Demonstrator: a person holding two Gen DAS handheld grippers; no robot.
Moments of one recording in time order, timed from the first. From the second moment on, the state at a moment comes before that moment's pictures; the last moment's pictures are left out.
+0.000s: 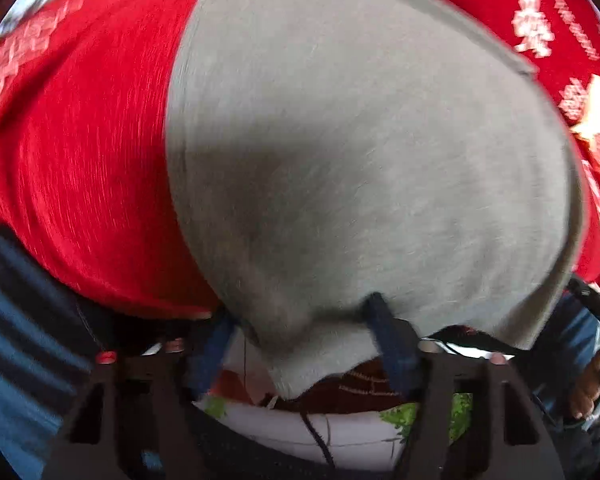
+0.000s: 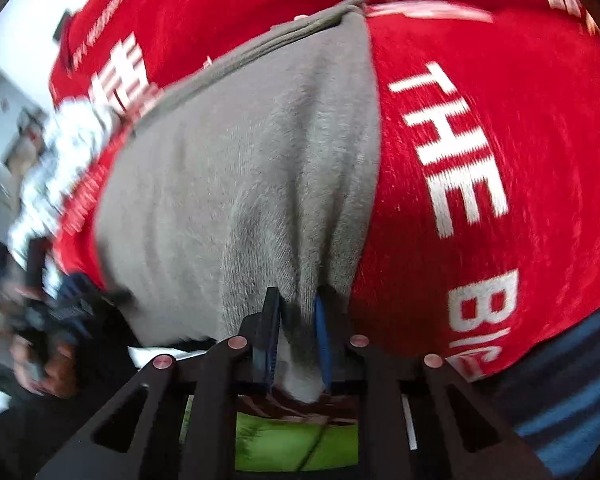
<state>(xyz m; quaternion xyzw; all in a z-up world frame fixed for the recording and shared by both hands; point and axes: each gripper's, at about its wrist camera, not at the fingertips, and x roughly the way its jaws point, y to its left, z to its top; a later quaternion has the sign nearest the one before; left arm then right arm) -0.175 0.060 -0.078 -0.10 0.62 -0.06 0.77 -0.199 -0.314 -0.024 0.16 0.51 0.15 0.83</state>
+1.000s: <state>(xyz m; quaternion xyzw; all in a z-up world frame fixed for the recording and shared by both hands) -0.185 0.064 0.017 -0.11 0.46 -0.12 0.87 -0.206 -0.326 0.047 0.22 0.40 0.23 0.86</state>
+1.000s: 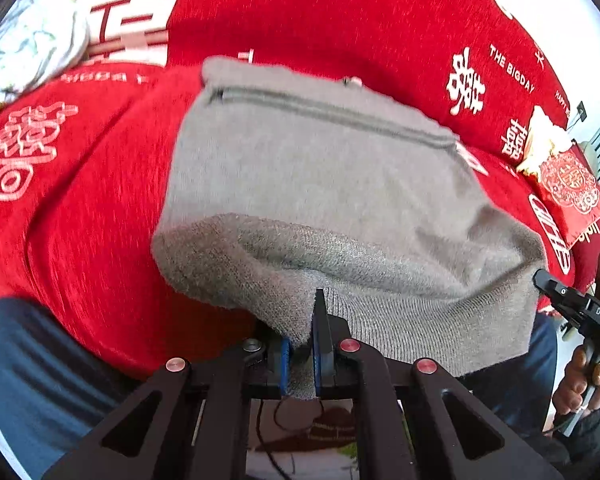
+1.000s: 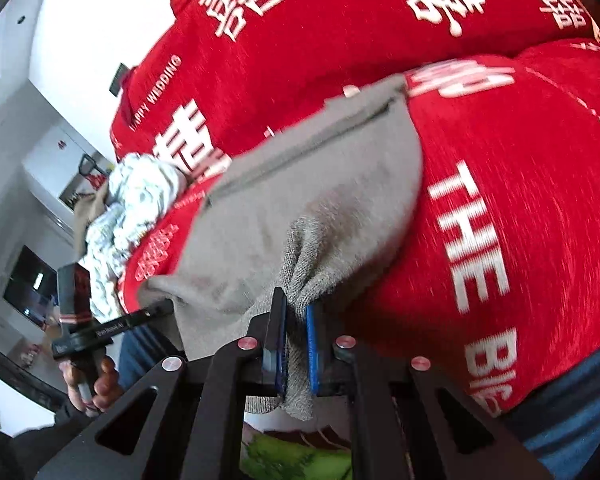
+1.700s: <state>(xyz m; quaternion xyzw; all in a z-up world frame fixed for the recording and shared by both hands) -0.154 0.075 0.084 -0.15 0.38 -0.14 0.90 -0.160 -0.343 0.111 0.28 0.31 0.24 0.88</state>
